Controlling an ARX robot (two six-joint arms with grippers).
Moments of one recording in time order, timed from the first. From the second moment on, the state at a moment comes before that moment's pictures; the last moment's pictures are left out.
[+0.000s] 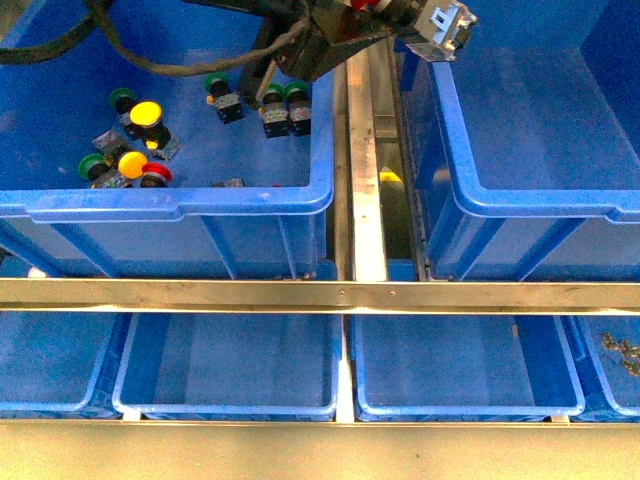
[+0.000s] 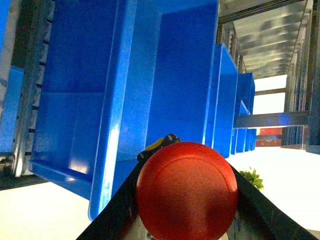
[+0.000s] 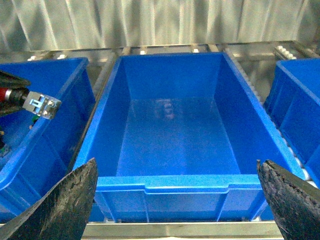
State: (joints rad) left arm -0.46 1.92 1.14 0.50 0.44 -1.07; right arm 0.00 0.00 0.02 0.00 0.00 0.00
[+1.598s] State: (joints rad) left arm -0.50 1.96 1.16 0.53 0.39 -1.08; right arm 0.29 1.63 0.74 0.56 -0.21 -0.63
